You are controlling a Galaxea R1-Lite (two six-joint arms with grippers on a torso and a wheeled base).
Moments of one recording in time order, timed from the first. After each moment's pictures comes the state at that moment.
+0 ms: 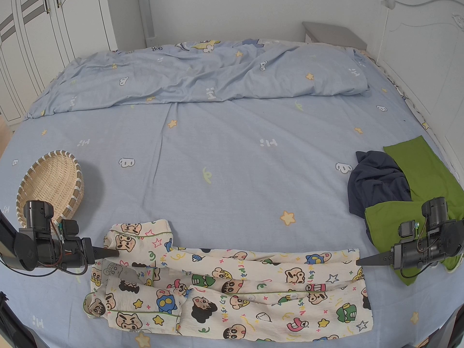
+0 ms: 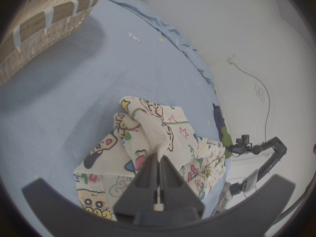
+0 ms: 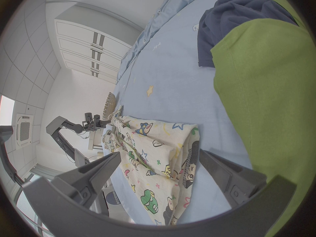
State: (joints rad) left arm 0.24 1.84 -0.46 -0.53 -0.82 -0.11; right arm -0.13 1.82 -0.46 -0.33 0.95 -0.07
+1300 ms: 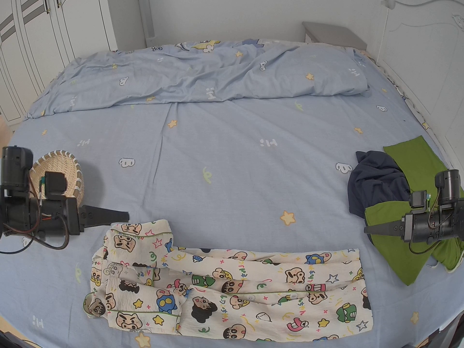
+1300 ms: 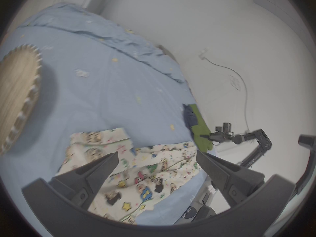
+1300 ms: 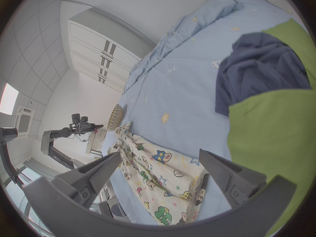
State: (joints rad) left arm 0.06 1.44 -0.73 -0.04 -0.81 -0.16; right arm -0.11 1.67 -0.59 -0.28 0.94 0.04
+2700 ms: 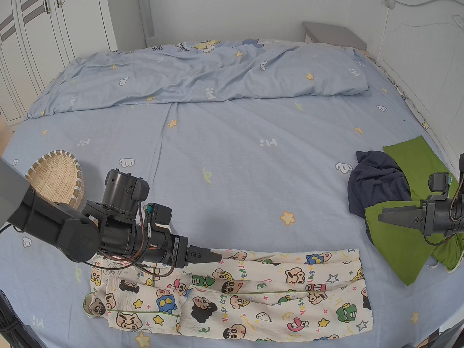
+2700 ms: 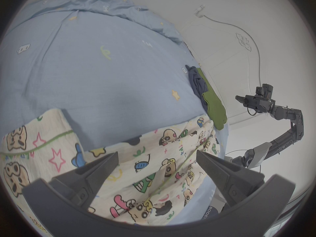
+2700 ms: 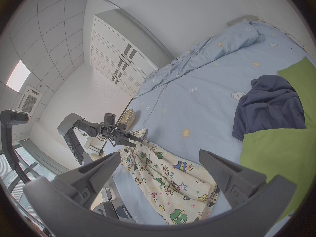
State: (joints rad) left arm -0.42 1.87 -0.81 -0.28 -0.48 -0.19; right arm -0.04 1.40 -0.60 -0.22 0.93 0.07
